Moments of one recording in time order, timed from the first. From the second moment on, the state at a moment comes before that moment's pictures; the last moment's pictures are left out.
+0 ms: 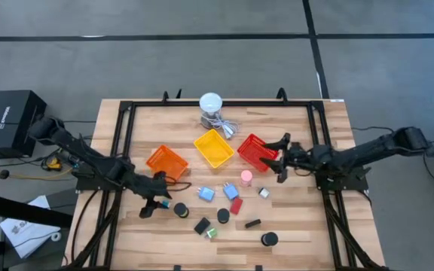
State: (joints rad) left arm -0.49 1.02 0.40 -0.17 -0.05 -0.40; right arm 0.12 0.98 0.18 0.87 0.34 0.09
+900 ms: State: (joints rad) left arm -0.62 1.25 0.40 -0.18 -0.23 -0.47; right arm 0.12 1.49 0.51 0.84 0.34 -0.08
